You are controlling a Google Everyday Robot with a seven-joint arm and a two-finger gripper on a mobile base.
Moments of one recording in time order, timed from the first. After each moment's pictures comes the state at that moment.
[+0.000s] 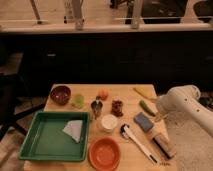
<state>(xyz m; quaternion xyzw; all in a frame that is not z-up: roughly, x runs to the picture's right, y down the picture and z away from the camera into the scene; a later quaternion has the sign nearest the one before) 0.288 0.124 0.827 -0.16 -0.12 -0.06 0.98</state>
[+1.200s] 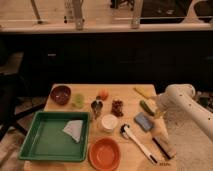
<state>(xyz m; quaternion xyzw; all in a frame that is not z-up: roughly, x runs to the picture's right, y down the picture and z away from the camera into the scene) 0.314 0.124 0.895 -0.19 -0.11 -0.03 0.98</state>
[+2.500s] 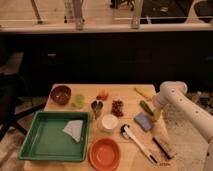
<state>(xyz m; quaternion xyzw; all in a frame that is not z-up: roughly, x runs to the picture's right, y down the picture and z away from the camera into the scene) 0.312 0.136 0.929 -0.24 -0.11 -0.05 0.96</state>
